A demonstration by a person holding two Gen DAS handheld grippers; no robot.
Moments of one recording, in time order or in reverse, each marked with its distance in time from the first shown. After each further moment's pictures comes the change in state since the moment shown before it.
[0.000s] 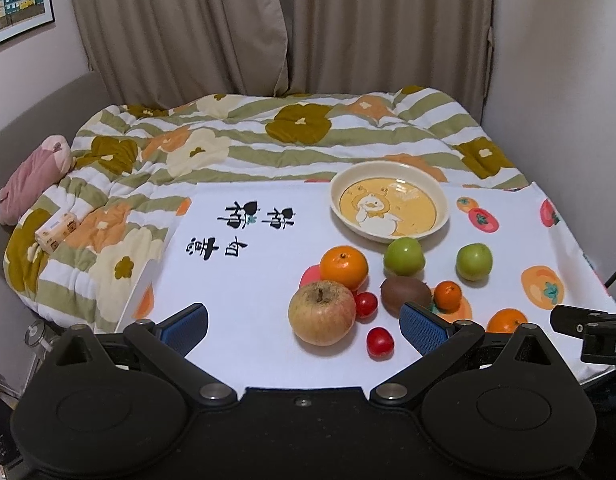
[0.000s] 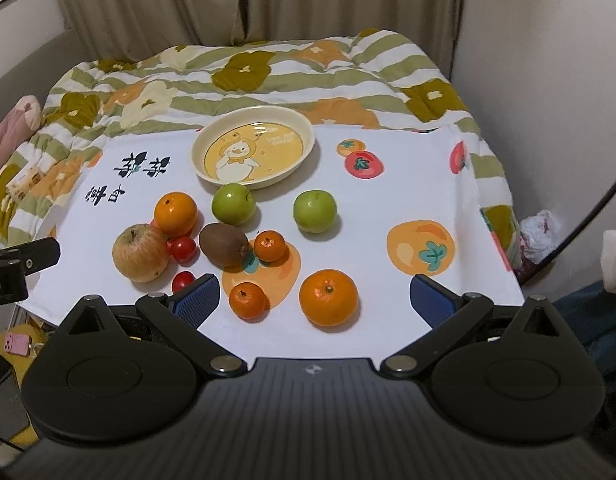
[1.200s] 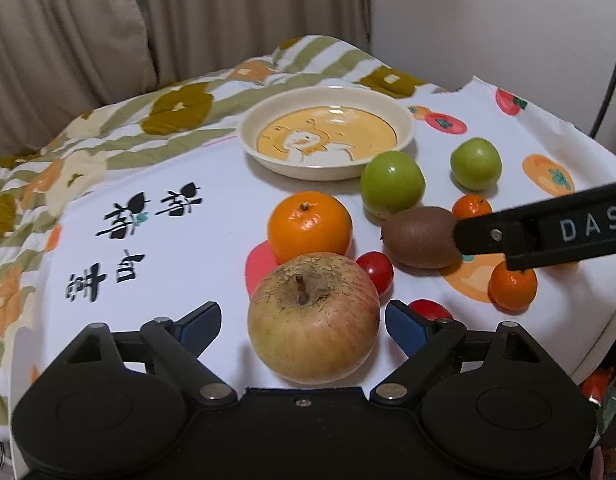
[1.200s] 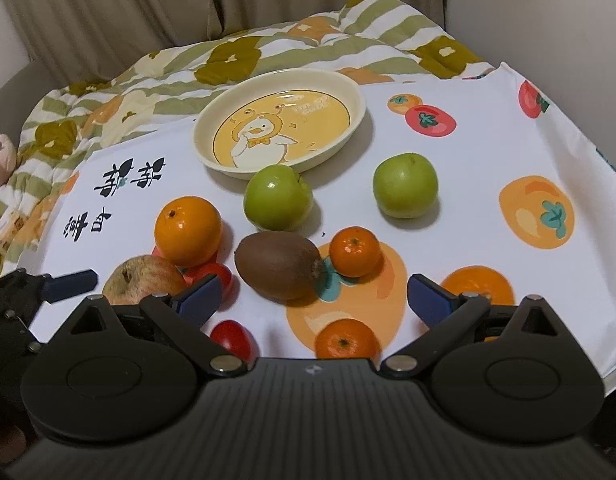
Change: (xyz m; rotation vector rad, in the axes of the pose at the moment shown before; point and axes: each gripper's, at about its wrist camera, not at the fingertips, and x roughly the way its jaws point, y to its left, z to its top) left arm 0.161 0.012 -0.025 0.359 0.030 -0.293; right arm 0.134 0.071 -0.001 0.198 0.037 -0.009
